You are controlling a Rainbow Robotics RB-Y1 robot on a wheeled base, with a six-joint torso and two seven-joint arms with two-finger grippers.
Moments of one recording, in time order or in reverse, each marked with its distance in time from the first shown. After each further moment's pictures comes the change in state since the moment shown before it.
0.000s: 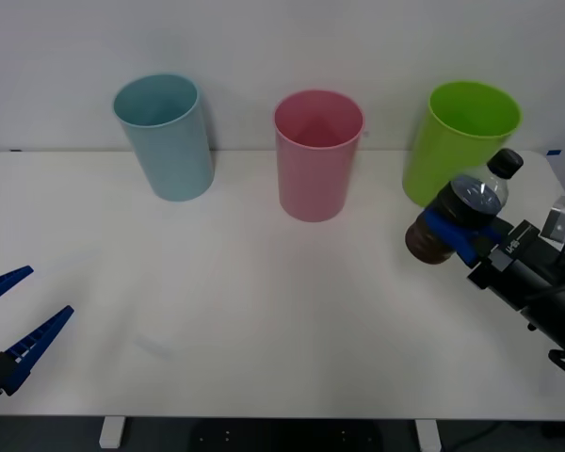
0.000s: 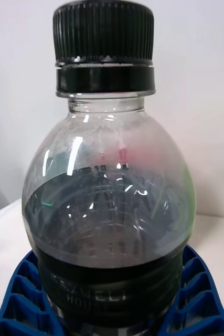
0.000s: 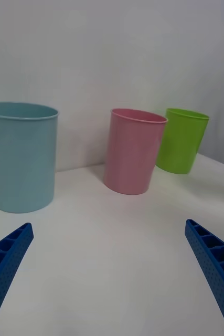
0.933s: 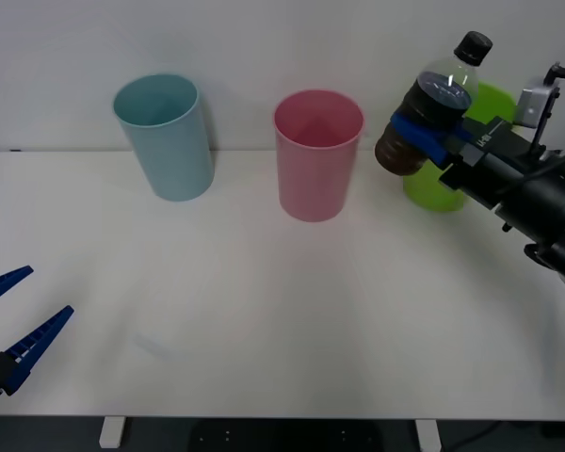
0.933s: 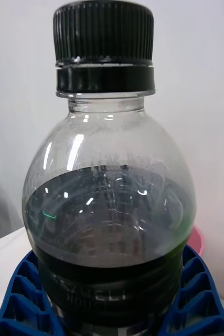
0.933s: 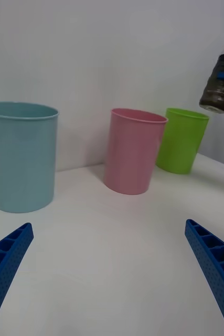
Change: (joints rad) right arm -0.340 -0.180 0.194 0.043 -0.026 0.201 -0.120; left arm 0.000 0.000 0.000 0.000 0.000 0.000 0.000
